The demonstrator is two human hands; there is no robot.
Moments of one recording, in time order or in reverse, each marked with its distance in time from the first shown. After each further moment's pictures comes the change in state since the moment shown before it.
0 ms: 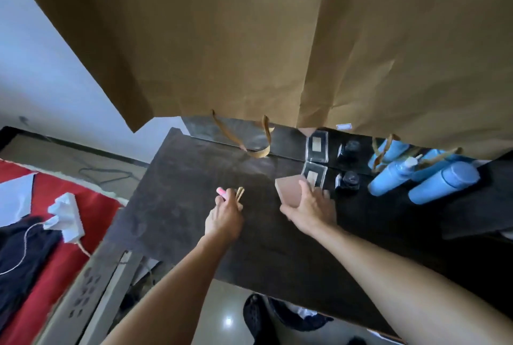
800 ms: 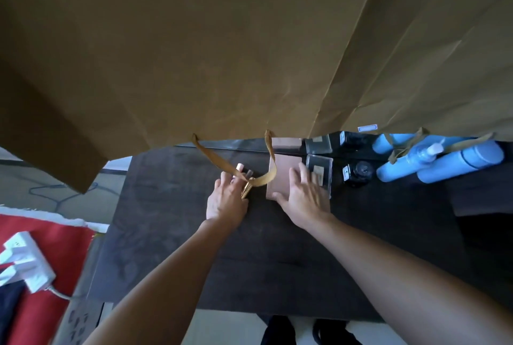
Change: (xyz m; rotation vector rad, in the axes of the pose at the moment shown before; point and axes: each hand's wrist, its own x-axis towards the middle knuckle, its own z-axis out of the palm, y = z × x) left_hand 0.106 -0.010 -0.001 0.140 -0.088 0.335; right_hand 0.053 -0.039 0.038 -0.226 0.064 -0.025
